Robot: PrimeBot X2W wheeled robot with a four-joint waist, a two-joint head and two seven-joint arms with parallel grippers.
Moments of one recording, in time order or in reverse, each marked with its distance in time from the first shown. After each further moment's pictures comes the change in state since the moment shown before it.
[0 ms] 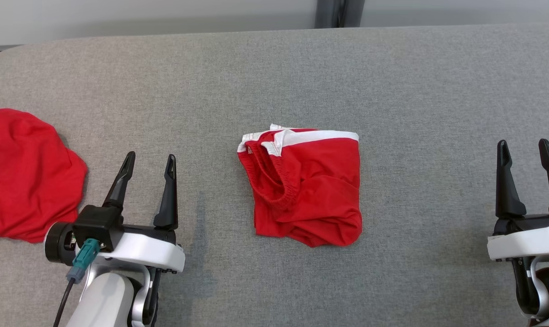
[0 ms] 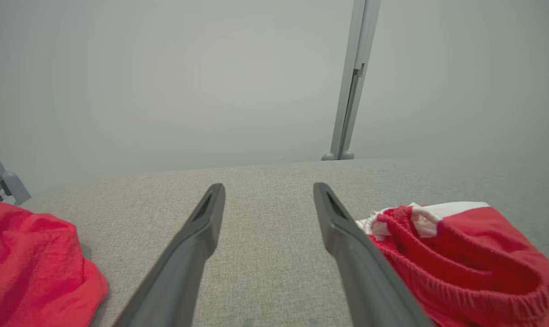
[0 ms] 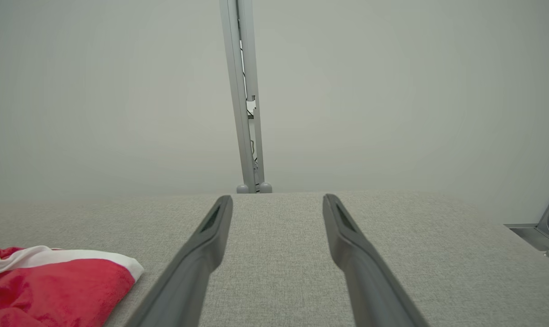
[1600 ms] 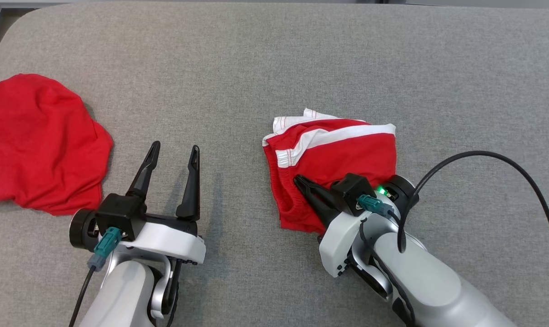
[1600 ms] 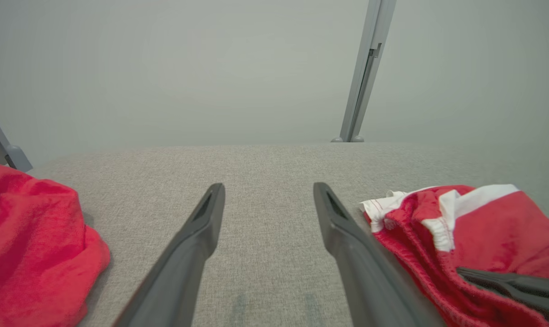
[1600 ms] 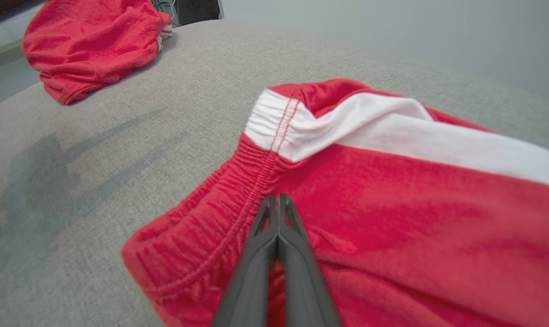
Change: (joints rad) left arm -0.058 -0.049 -0.041 0.046 -0.003 -0.023 -0.015; right arm -0.442 0.110 0.832 0.499 0.083 0.000 0.120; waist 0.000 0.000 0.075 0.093
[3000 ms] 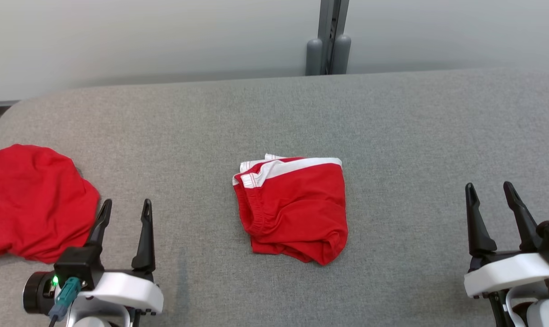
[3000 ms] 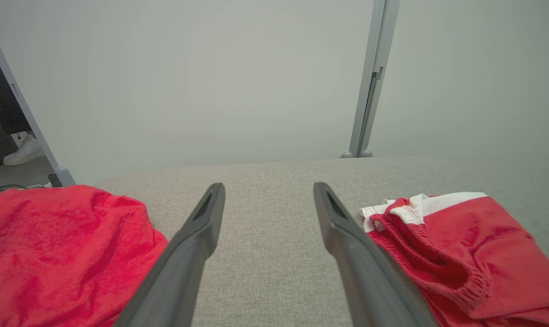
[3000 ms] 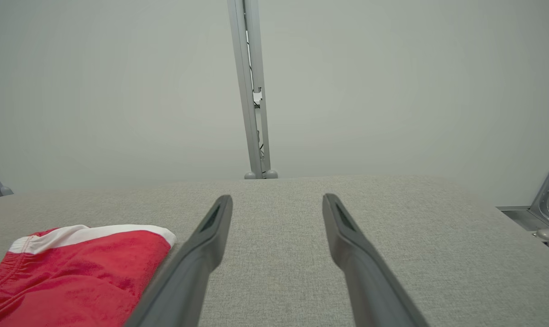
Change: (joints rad) left arm 0.218 0.101 0.079 -0.100 -0.019 0.069 0.059; right arm 0.551 -0.041 -0.817 -0.524 -0.130 0.000 -0.018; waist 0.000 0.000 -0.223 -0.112
